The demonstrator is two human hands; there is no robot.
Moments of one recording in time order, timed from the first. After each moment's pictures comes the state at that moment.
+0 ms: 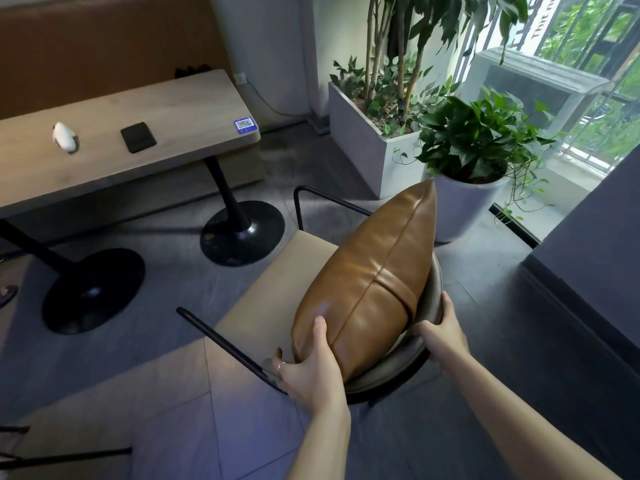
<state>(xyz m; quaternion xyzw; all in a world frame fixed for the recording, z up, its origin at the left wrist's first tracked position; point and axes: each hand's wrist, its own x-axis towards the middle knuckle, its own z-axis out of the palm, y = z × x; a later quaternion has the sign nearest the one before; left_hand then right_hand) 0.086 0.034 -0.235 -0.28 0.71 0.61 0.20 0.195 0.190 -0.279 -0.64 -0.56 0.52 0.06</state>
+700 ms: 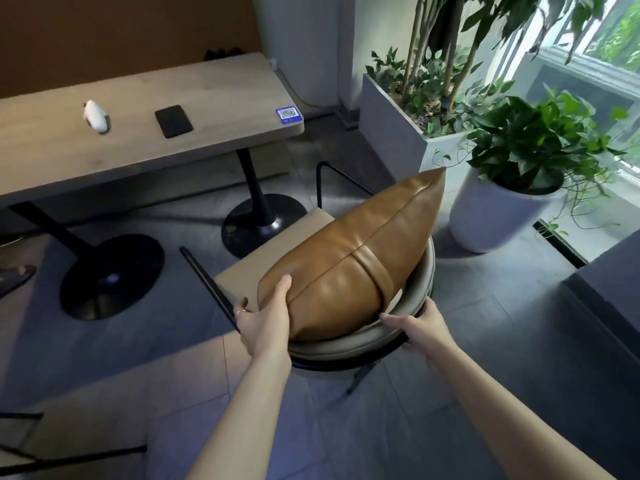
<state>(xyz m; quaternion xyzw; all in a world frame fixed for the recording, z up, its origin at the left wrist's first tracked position) -0.114 -0.009 -0.235 -0.23 0.72 0.62 0.22 0.045 0.165 -0.311 -0.57 -0.56 0.60 0.09</state>
